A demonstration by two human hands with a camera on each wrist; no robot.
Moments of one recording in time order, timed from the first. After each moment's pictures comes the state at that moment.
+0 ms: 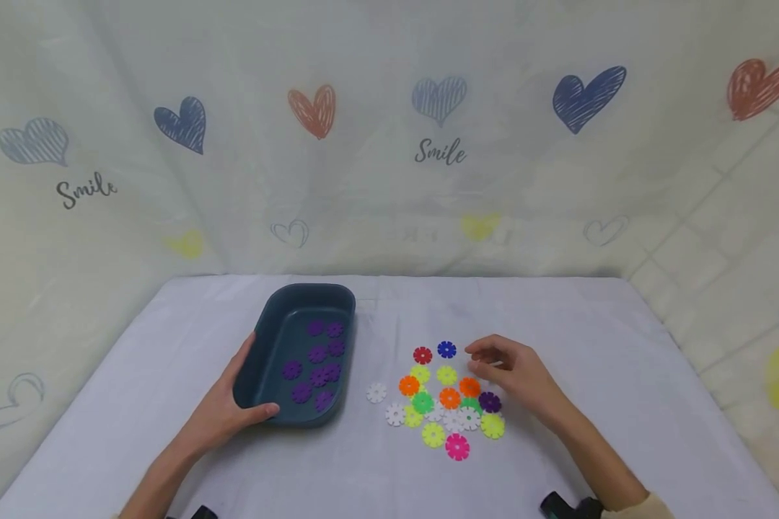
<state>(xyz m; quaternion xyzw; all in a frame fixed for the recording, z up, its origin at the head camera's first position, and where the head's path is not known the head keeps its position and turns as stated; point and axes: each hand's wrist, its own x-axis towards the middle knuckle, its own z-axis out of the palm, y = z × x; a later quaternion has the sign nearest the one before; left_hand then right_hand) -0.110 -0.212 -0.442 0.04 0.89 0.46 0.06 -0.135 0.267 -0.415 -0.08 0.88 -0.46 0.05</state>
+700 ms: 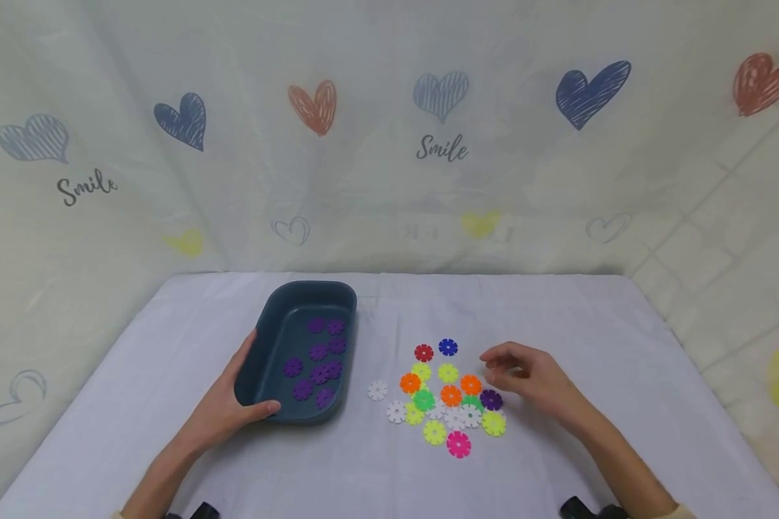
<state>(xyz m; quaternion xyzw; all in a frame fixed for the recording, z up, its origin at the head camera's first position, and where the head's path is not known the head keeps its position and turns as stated) -0.111 -0.213 -0.441 0.04 0.89 0.45 0.06 -0.130 0.292 -0.419 -0.10 0.88 -0.45 0.09</state>
